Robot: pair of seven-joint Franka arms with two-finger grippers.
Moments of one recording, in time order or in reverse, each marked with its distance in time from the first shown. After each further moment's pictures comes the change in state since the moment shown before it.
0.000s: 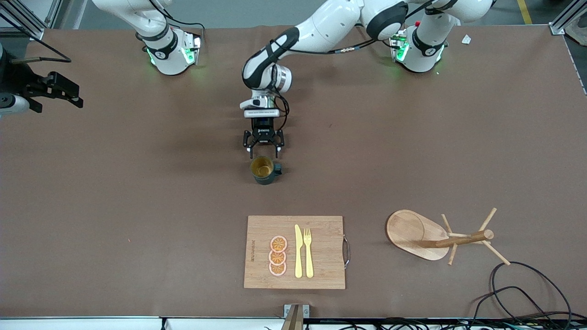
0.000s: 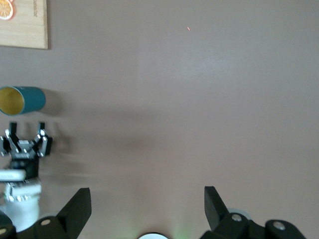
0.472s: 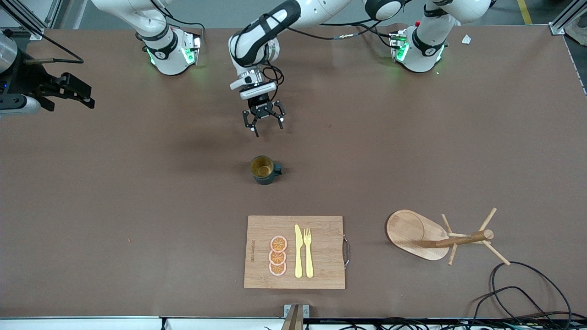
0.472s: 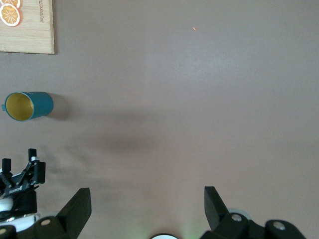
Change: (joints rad) left arm -0.044 -0.157 -0.024 0.016 -0.445 -0.098 0.043; right arm 0.041 0.006 0.001 0.000 0.002 0.011 0.056
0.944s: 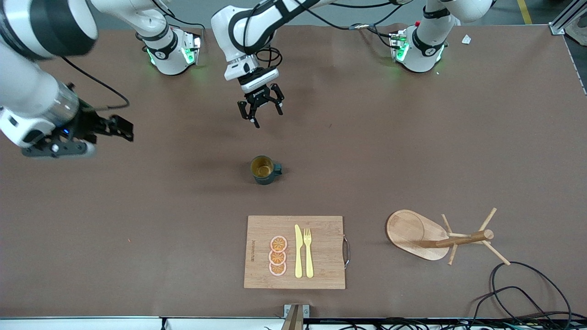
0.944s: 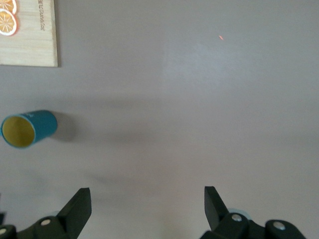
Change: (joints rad) left arm 0.117 -0.212 -0.007 0.017 -0.346 0.011 0.136; right arm 0.091 0.196 0.005 -0.013 0.022 0.190 0.098
